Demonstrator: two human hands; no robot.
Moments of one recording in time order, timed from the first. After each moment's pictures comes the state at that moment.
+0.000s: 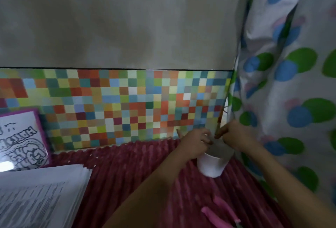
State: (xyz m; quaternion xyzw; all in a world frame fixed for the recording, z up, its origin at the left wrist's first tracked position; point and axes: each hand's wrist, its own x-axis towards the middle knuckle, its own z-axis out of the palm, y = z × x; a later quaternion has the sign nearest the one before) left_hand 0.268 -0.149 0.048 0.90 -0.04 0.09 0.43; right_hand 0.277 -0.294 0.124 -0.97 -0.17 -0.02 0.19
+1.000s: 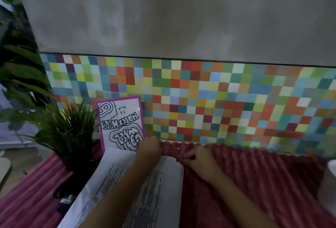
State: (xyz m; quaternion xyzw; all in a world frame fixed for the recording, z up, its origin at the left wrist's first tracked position) left_hand 0.081 0.178 -0.014 0.91 0.35 0.15 0.14; right_hand 0.193 0.023 -0.025 -0.79 -0.49 0.07 0.36
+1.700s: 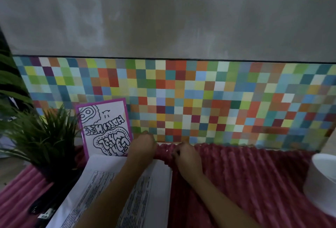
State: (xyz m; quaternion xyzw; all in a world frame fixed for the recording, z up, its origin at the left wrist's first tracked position) left_hand 0.100 0.167 0.004 0.92 0.33 0.17 0.12; right_hand 0.205 0.056 -0.059 -0.87 -0.37 -0.05 0.33
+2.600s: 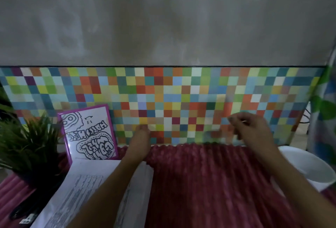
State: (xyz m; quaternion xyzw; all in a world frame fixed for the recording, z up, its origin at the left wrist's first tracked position) left_hand 0.130 0.131 0.027 0.90 0.31 0.22 0.23; right_hand 0.253 -0.140 0.096 -0.77 -0.29 -0.09 0.57
